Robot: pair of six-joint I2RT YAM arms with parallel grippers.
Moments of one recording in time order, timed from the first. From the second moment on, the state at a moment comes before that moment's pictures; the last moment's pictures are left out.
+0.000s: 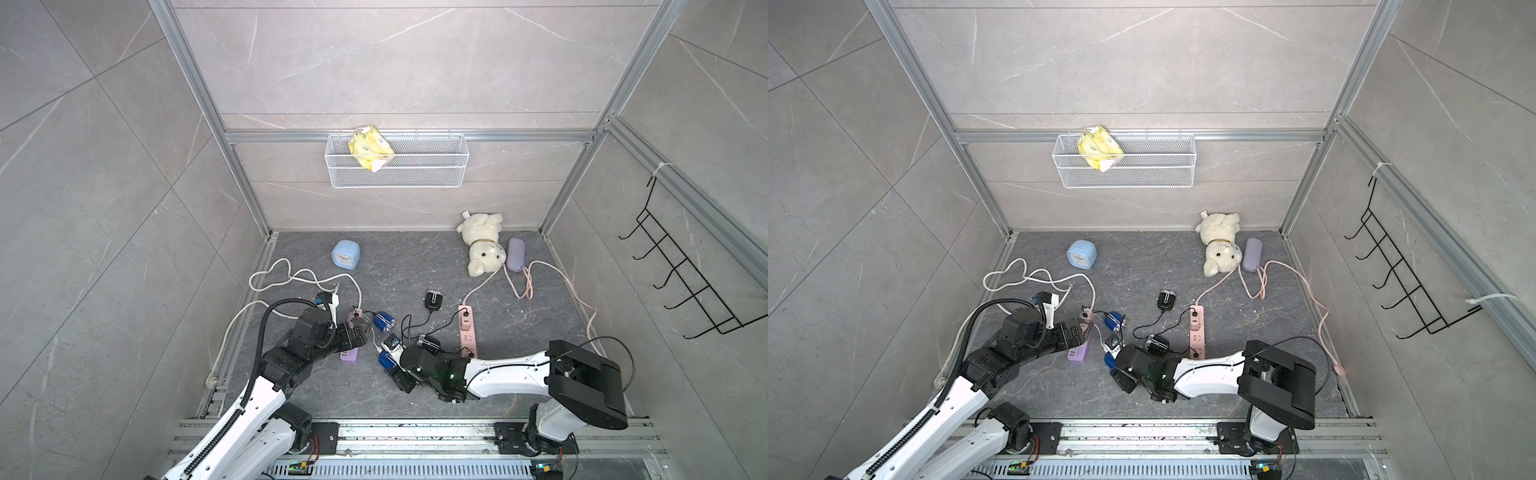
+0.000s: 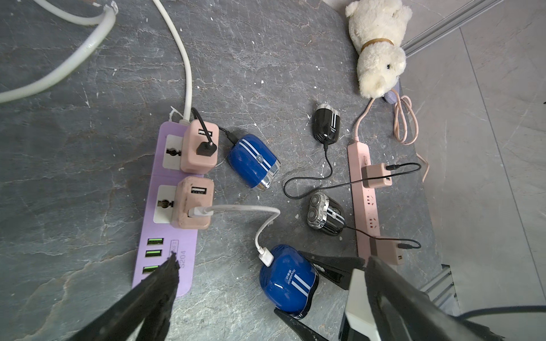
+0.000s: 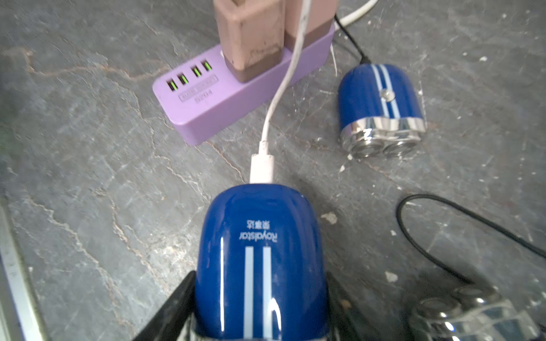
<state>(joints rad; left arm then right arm) -0.51 0.73 0.61 -0.52 0.17 -0.68 1.20 1.60 0.72 0.13 0.22 0.24</state>
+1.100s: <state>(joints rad) -0.64 0.89 0.44 -0.14 0.22 -0.84 1.22 1.45 0.70 0.11 0.24 0.21</state>
